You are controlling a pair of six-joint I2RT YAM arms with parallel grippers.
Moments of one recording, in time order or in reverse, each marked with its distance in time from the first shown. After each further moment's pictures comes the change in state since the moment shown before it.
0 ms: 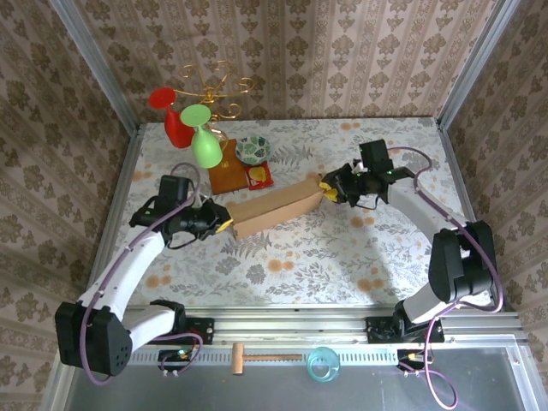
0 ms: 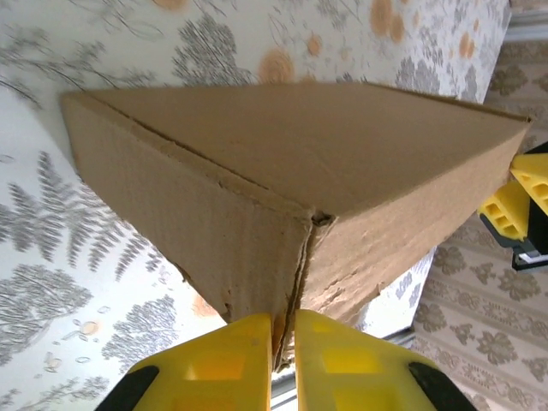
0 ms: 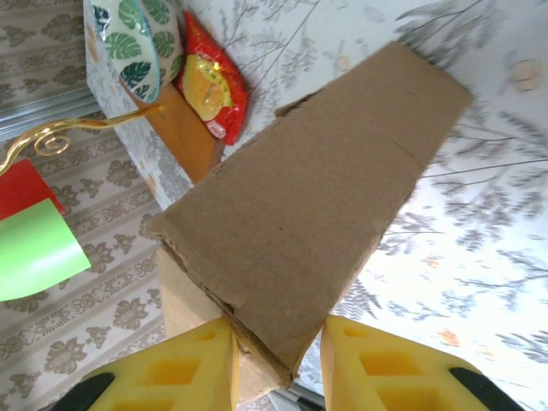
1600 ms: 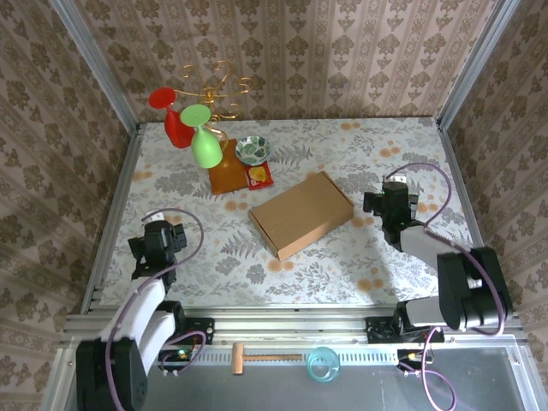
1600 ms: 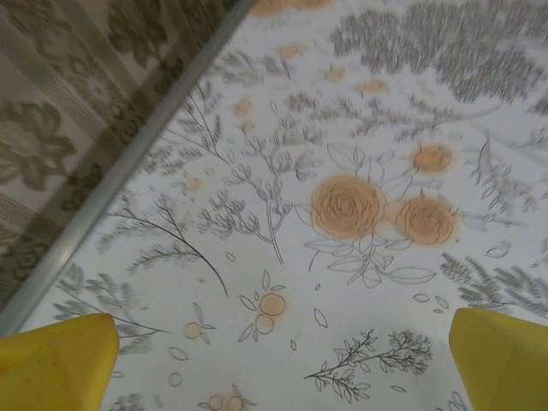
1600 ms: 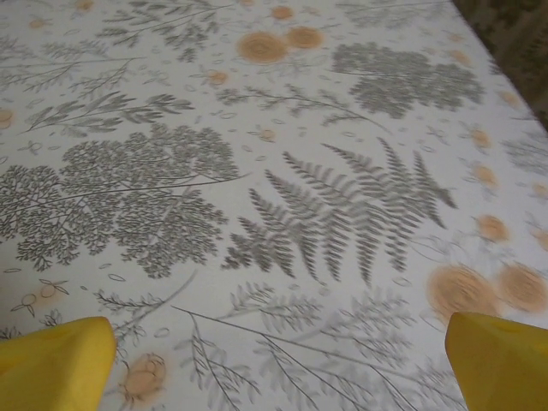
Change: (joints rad) left arm 0.275 -0.196 -0.623 0.724 -0.977 0.768; right arm -0.093 -0.132 -0.580 0.752 0.919 -1.070
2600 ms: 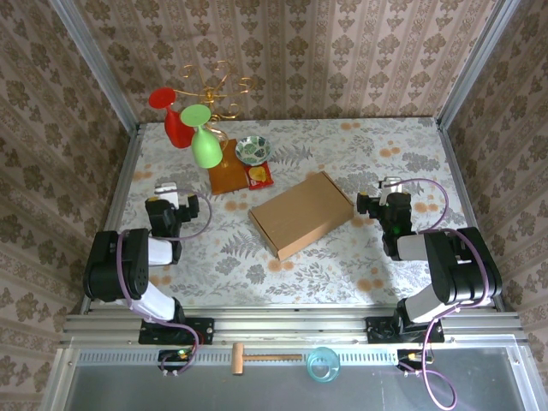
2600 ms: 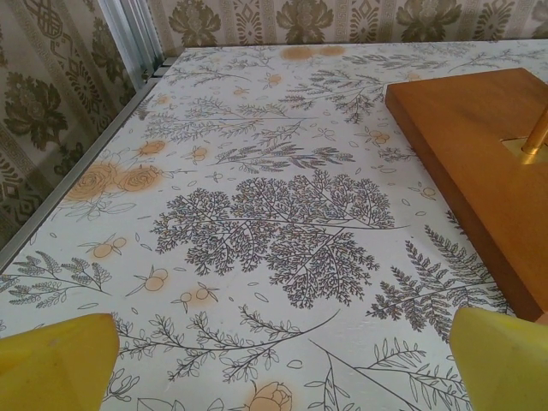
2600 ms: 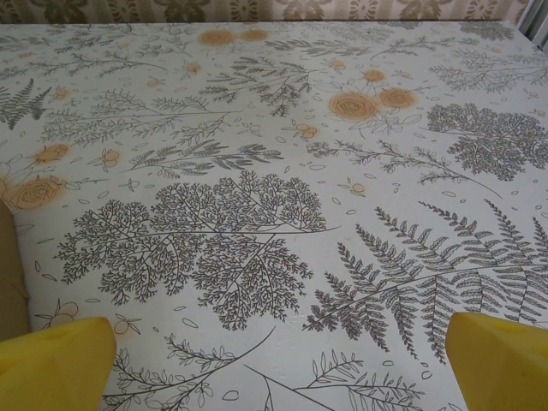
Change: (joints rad) left arm 0.022 0.657 0.117 0.851 0.311 0.113; right arm -0.050 0.117 -0.153 0.476 -0.190 -0.043
